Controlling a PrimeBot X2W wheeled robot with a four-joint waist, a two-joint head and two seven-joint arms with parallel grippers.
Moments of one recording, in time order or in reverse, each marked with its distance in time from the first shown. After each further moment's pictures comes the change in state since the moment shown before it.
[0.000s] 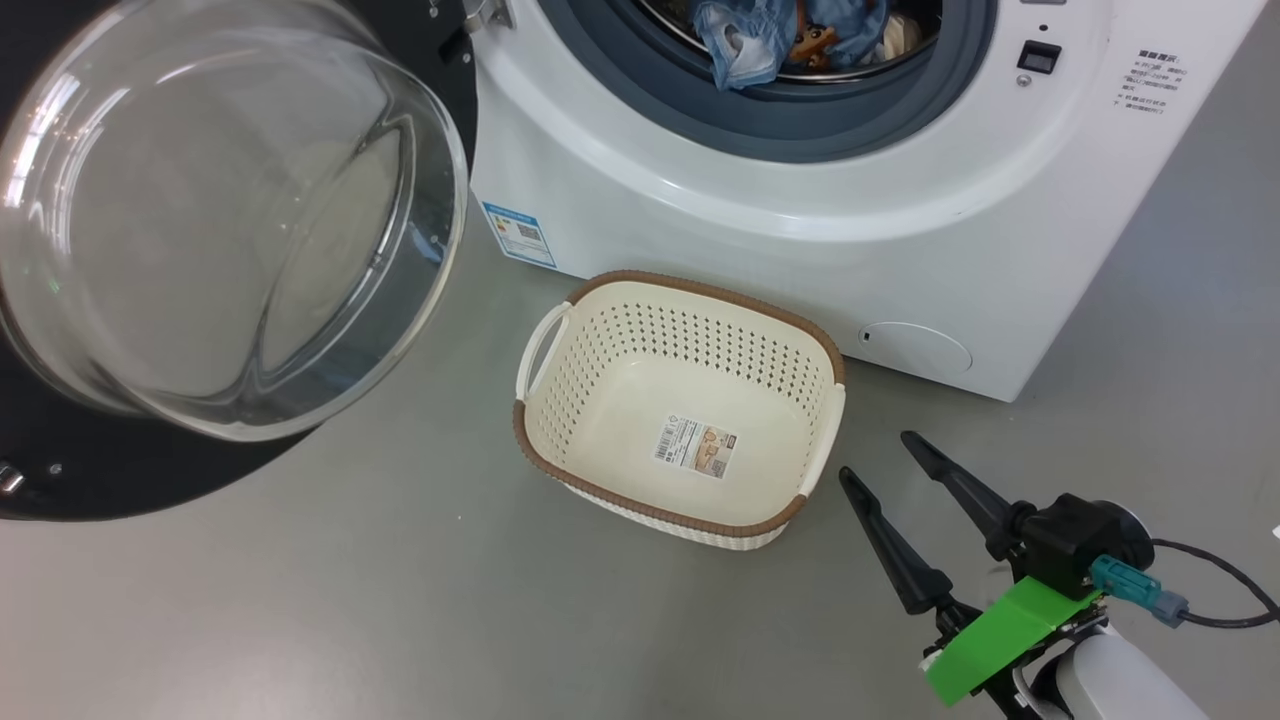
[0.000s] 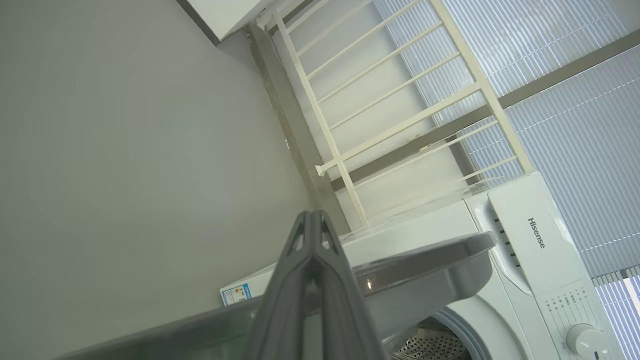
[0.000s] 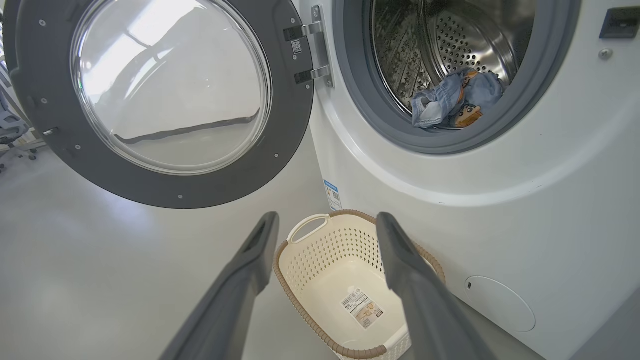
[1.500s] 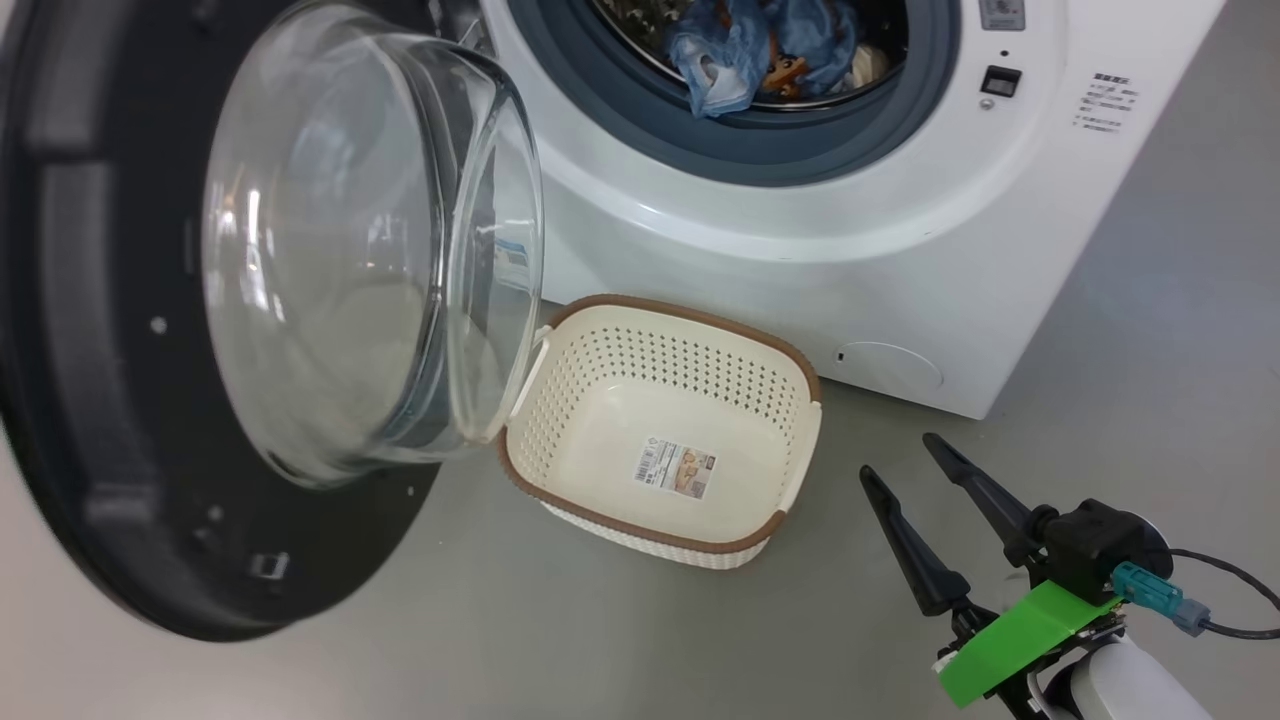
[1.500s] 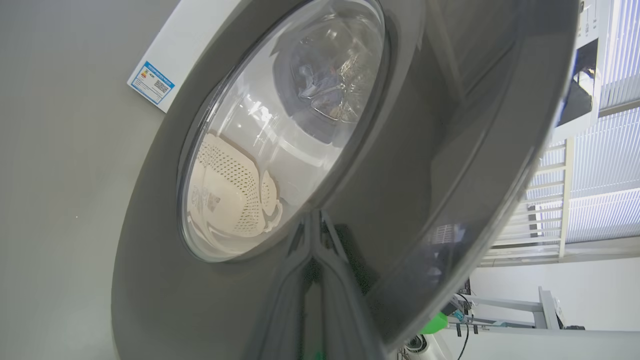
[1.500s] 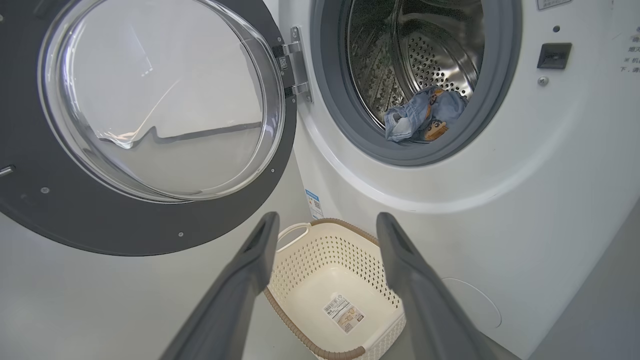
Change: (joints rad) left arm 0.260 -0.011 -0.142 -0.543 -0.164 0.007 0.723; right arm 0.021 0.009 -0.046 -0.009 -0.001 0.000 0.000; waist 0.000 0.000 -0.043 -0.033
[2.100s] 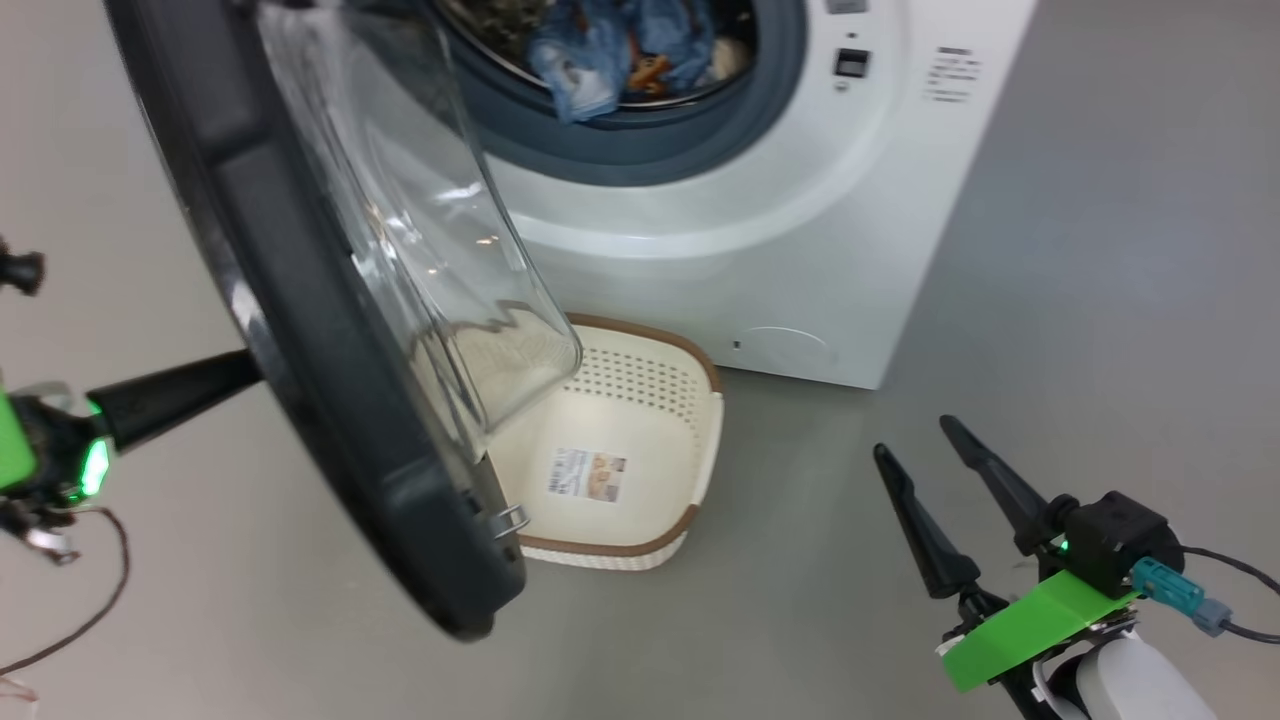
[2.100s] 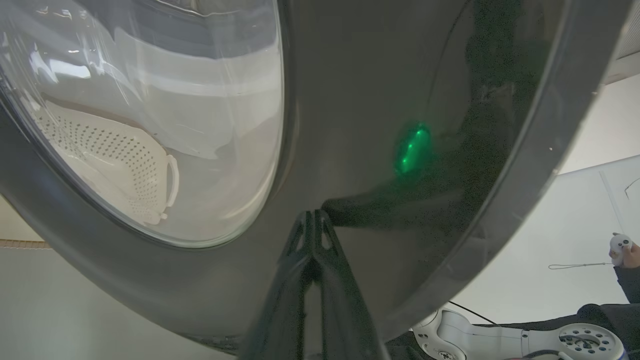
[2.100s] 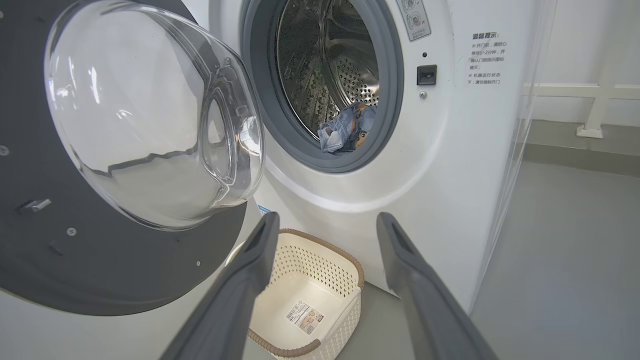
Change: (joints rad) left arm 0.031 -0.141 -0.081 -0.253 -0.013 0.000 0.062; right arm 0.014 0.047 -0.066 -0.028 -0.013 0.000 0.000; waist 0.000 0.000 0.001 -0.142
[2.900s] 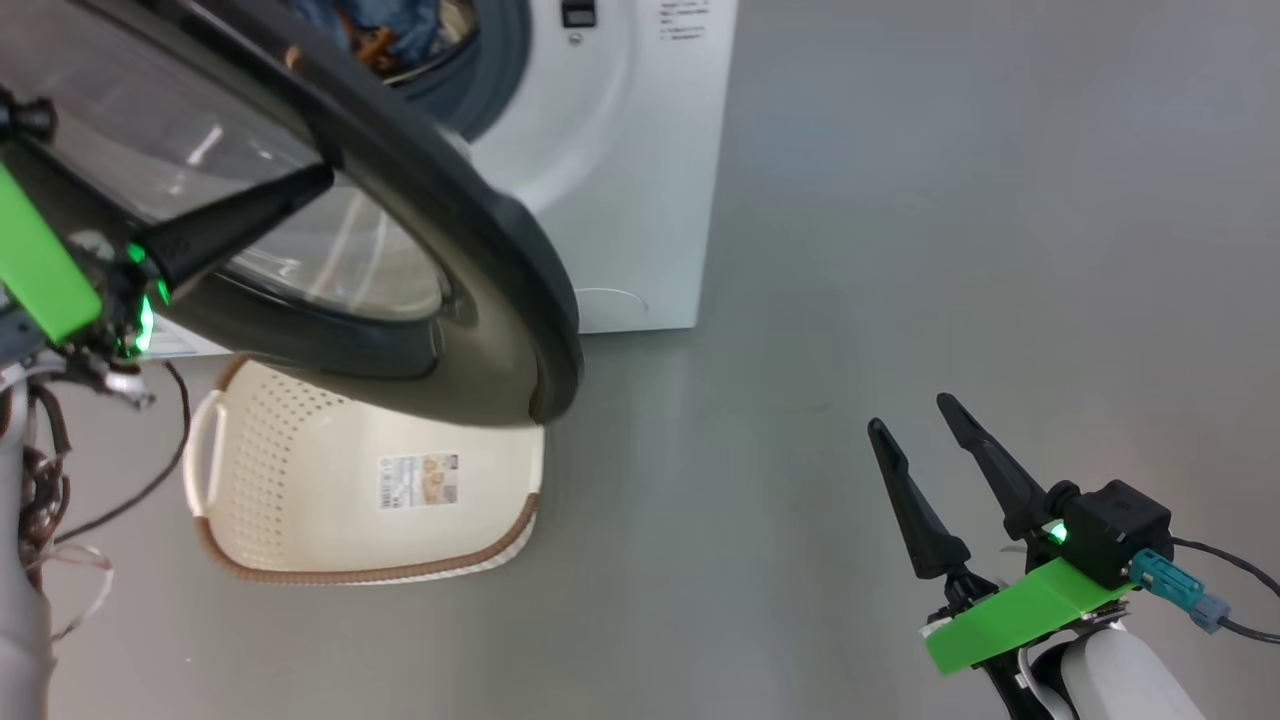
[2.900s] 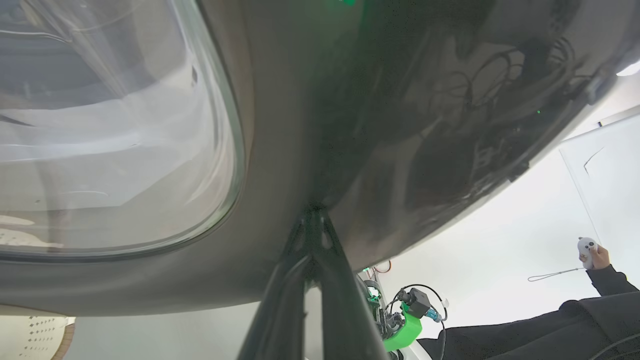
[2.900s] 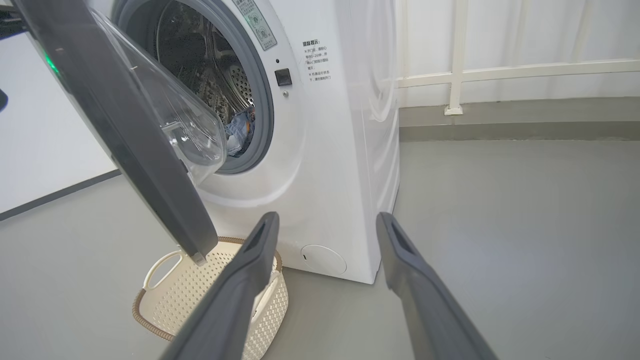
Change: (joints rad) left arm -0.216 -0.143 -0.035 0.127 0.140 -0.001 -0.201; right arm -0.003 0.067 -0.054 -0.030 -0.022 0.000 0.000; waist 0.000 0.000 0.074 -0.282
